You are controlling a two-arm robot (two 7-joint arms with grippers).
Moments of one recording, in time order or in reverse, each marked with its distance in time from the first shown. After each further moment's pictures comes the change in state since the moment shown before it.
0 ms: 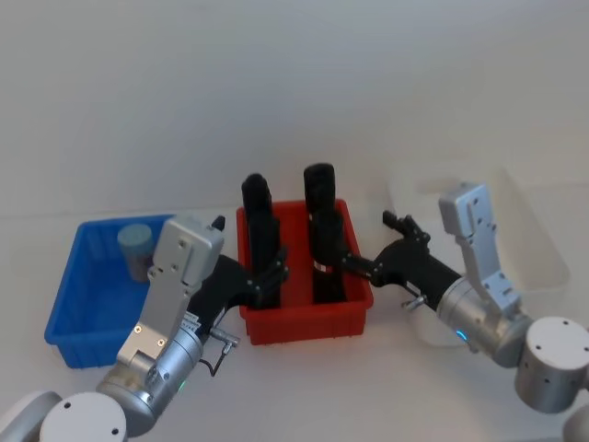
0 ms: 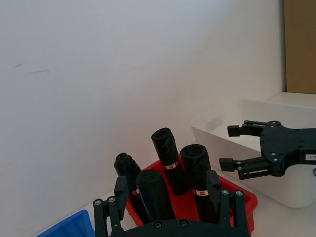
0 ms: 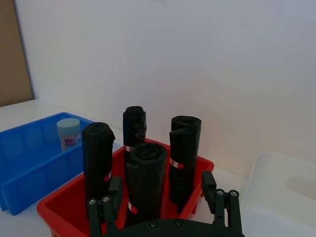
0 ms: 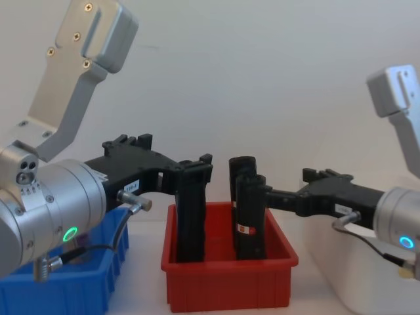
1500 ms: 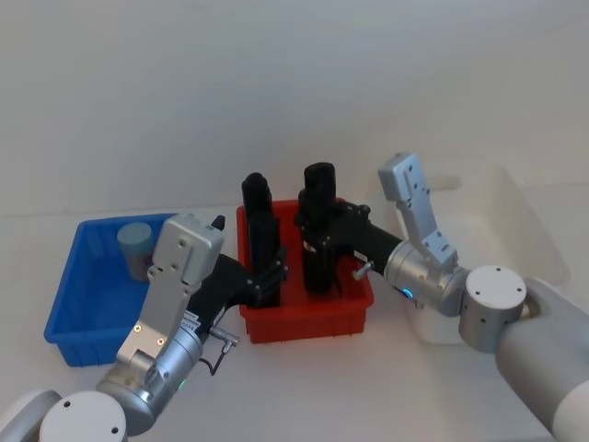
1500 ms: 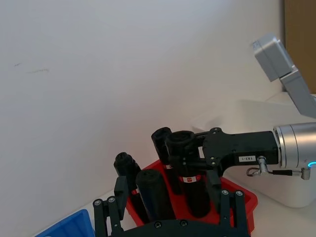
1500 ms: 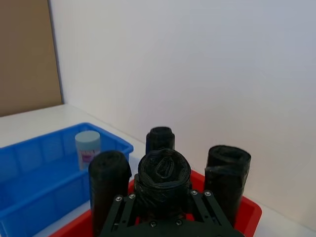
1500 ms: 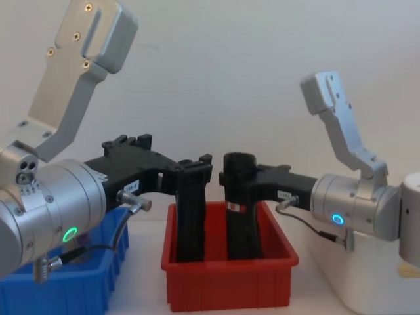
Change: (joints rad) left arm 0.000 0.000 0.000 0.000 0.000 0.000 0.000; right arm 0.404 -0.162 -0.019 0.680 -0.010 -0.266 0.168
